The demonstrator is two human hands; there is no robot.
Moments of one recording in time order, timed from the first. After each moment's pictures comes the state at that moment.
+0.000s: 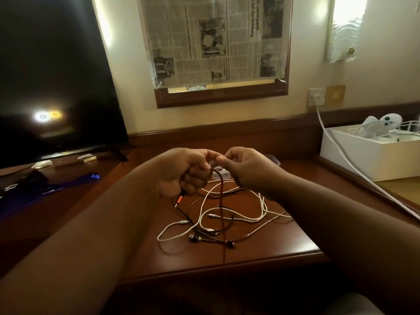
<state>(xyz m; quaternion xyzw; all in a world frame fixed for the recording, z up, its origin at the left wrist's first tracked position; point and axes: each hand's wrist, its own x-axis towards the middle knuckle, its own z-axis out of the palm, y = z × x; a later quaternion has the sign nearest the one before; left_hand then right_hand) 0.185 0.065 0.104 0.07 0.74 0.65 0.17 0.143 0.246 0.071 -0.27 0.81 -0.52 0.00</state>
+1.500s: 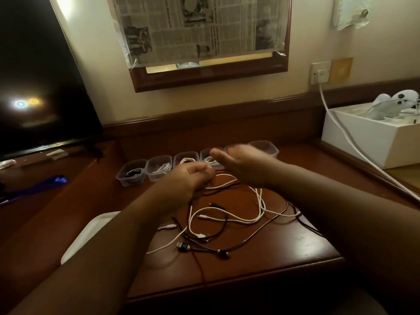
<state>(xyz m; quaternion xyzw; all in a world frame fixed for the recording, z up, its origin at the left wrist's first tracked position) 0.128 0.081 0.042 0.07 0.83 0.56 0.02 0.067 0.255 0.062 -0.36 0.90 -0.22 -0.02</state>
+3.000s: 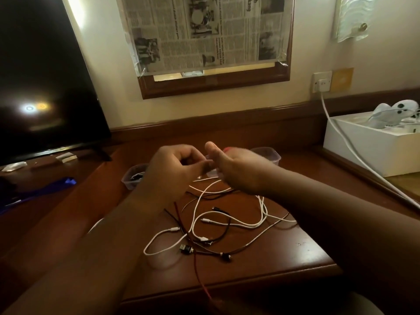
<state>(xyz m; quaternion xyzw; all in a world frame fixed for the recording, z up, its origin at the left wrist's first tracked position) 0.150 0.075 0.071 0.15 0.86 0.41 -0.27 0.110 0.240 0.085 -0.29 0.88 -0.38 0.06</state>
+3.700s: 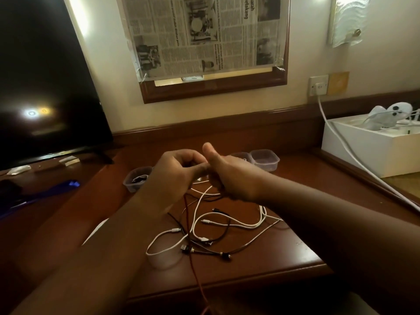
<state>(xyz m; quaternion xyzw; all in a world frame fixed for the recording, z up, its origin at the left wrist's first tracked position) 0.153 0.077 0.068 0.15 0.81 0.54 -0.18 0.122 0.238 0.078 -0.34 0.82 -0.45 0.09</state>
